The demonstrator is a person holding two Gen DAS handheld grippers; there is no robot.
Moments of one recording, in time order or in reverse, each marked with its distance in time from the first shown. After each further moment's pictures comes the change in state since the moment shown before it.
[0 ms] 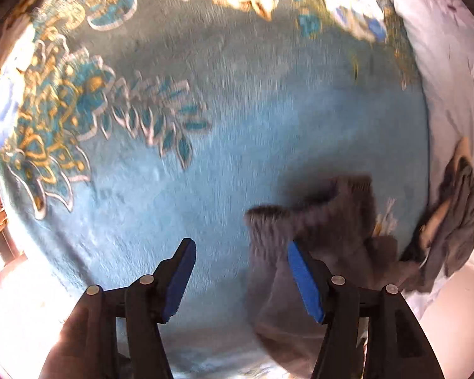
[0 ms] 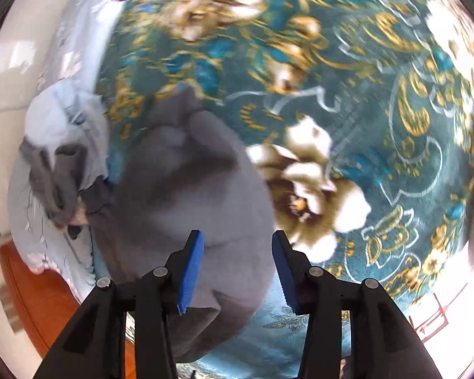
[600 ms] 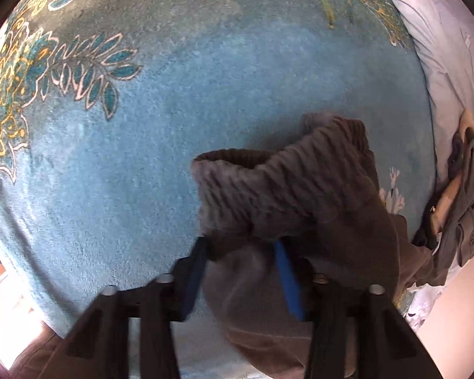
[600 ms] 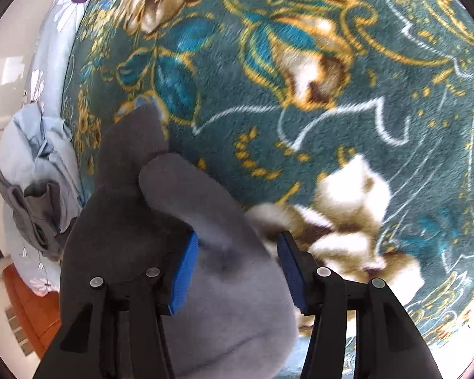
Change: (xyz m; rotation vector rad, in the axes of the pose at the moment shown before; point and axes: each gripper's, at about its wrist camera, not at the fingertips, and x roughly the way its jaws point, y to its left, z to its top) left arm 0.052 -0.069 -0.034 0.036 -0.034 0.024; right arm 0.083 0.012 0.062 0.024 0.028 0.019
